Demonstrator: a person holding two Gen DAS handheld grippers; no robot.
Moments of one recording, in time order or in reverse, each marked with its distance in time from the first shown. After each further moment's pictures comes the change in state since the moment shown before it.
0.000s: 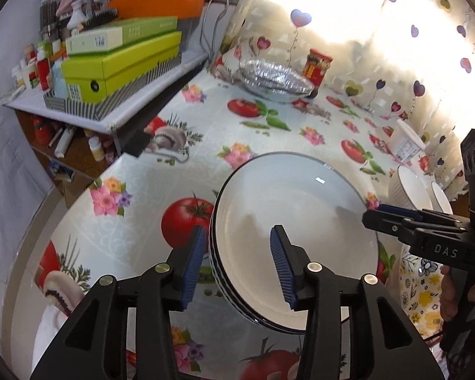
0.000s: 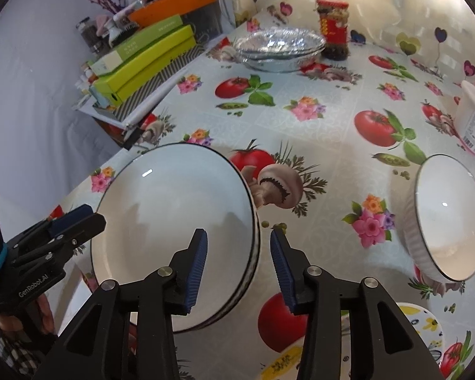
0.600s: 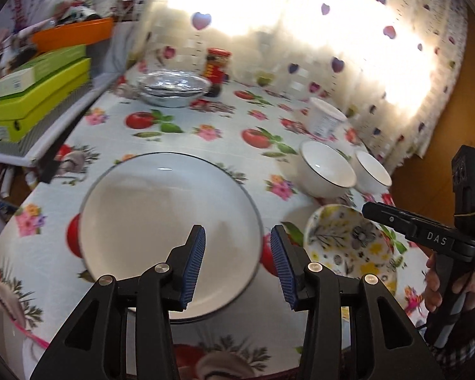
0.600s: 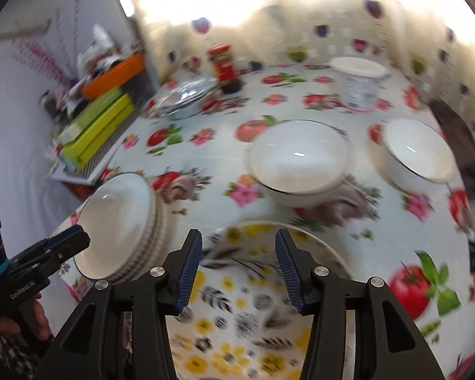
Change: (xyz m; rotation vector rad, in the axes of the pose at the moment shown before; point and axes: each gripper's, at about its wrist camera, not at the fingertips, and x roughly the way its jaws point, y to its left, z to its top) left arm -0.013 -0.093 -0.020 0.206 -0.014 -0.273; right arm -0.108 -0.087 -0.098 0.272 -0.246 -0.158
